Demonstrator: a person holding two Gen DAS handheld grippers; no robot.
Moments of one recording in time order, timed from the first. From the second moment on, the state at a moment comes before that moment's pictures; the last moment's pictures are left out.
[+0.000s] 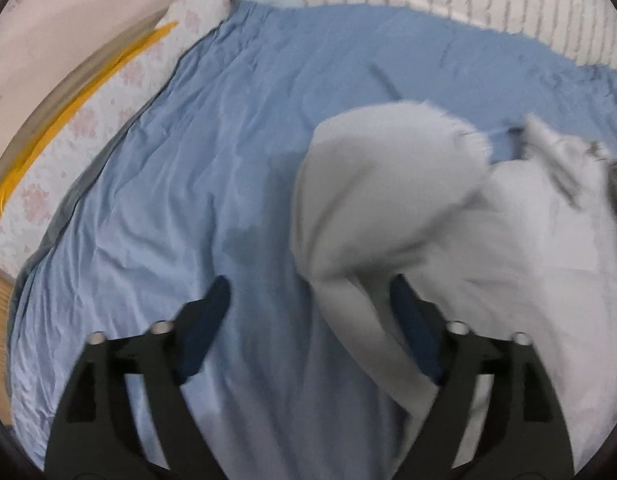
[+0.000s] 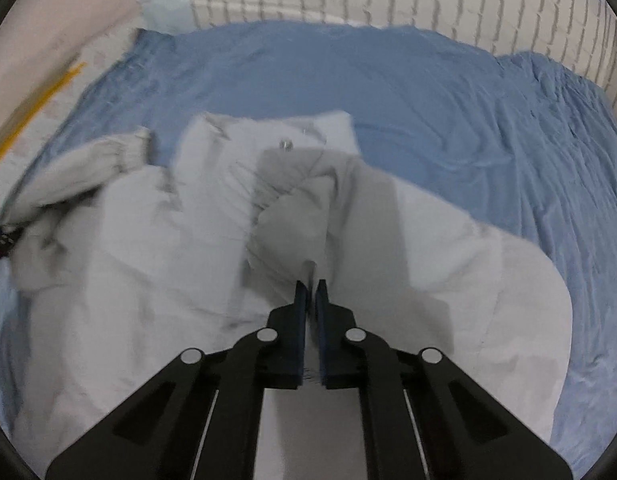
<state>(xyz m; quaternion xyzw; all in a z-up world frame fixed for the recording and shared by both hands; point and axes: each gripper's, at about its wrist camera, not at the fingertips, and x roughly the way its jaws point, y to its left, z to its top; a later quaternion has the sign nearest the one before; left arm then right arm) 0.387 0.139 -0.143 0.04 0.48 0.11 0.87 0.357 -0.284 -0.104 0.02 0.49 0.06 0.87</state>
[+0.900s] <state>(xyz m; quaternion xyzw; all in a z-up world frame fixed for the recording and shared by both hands) 0.352 0.075 -0.180 0.11 0.50 0.05 0.86 0.378 -0.268 -0.163 -0.04 0.56 0.03 0.83</state>
